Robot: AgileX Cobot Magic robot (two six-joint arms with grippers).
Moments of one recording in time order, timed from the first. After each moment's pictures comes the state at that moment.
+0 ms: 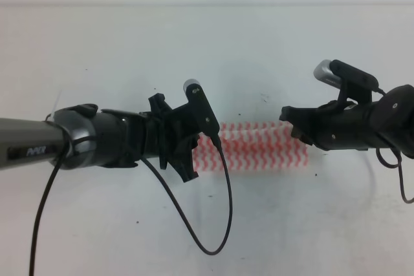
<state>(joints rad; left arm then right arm) -0.57 1.93 -1.10 -1.71 0.10 2.56 0.36 1.79 -1.00 0.87 0.17 -0.21</state>
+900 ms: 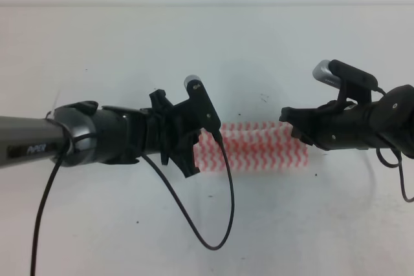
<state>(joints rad) -0.57 1.93 -1.12 -1.73 0.11 2.56 0.36 1.78 -1.00 0.87 0.17 -0.23</state>
